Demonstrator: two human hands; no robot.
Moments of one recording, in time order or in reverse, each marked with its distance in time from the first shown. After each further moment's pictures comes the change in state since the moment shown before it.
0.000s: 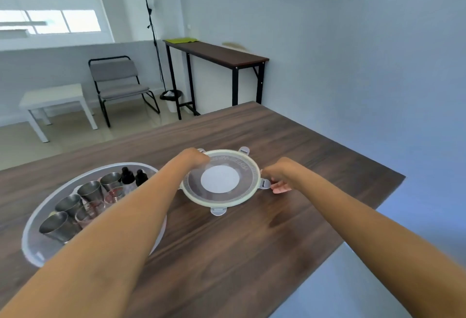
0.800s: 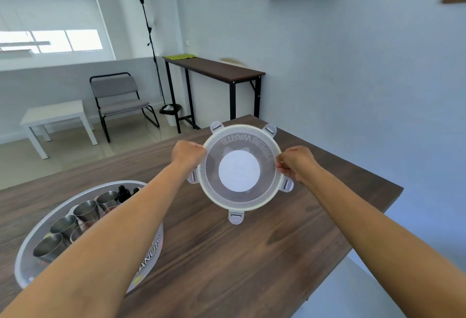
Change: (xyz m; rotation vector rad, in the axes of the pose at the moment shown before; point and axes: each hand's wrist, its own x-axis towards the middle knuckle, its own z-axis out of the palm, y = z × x) left_hand 0.022 0.008 -0.014 -0.674 0.462 0.046; right_hand 0.006 -0.015 -0.047 0.621 0.260 -0.126
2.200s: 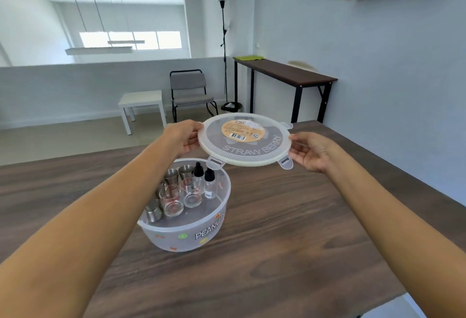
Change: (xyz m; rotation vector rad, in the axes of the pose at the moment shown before) left_hand -0.039 -0.022 -0.162 -0.605 0.139 -0.290; right_hand -0.058 -0.040 0.079 0.346 -0.585 0.105
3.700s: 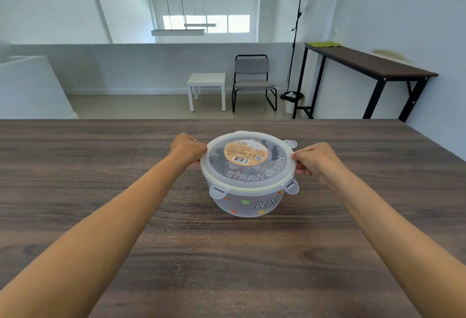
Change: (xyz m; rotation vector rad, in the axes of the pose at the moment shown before) left_hand -0.036 -0.070 -0.143 0.645 0.374 0.082; right_hand -0.008 0.094 0.098 -0.755 -0.025 -0.139
